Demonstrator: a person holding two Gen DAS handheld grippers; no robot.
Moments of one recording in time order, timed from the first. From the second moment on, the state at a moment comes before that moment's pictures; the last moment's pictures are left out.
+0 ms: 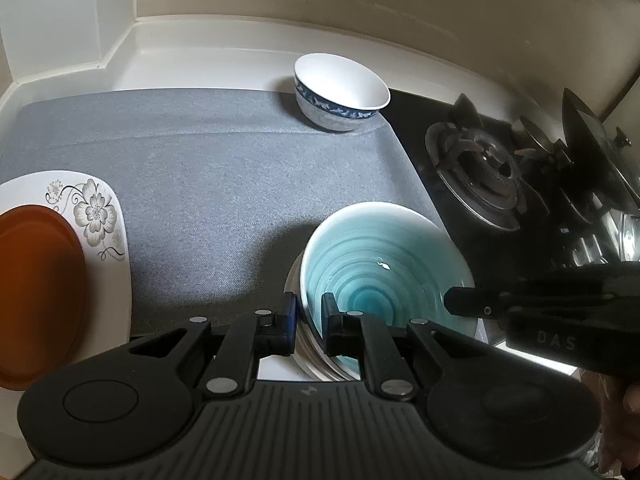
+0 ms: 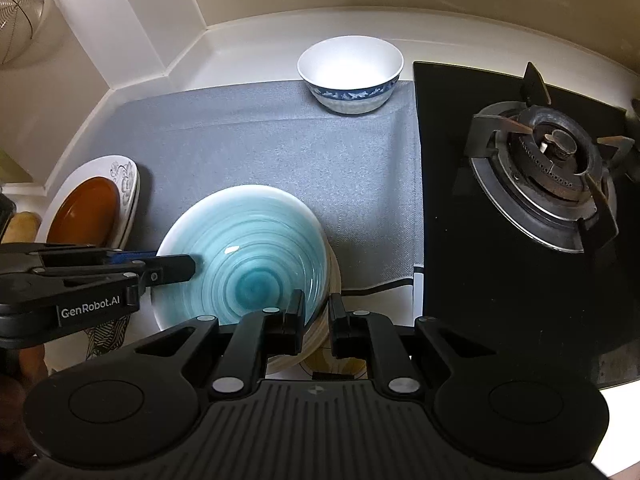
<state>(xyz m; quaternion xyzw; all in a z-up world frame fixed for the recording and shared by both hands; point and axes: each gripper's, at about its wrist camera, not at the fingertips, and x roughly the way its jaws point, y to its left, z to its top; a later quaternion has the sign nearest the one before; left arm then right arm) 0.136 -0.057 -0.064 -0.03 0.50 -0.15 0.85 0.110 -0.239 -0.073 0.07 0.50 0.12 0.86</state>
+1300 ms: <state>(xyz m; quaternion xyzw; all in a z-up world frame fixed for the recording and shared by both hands) 0.362 -0.069 -0.097 -0.26 0.51 -0.11 0.81 0.083 -0.311 -0.043 0.15 0.43 0.06 0.89</state>
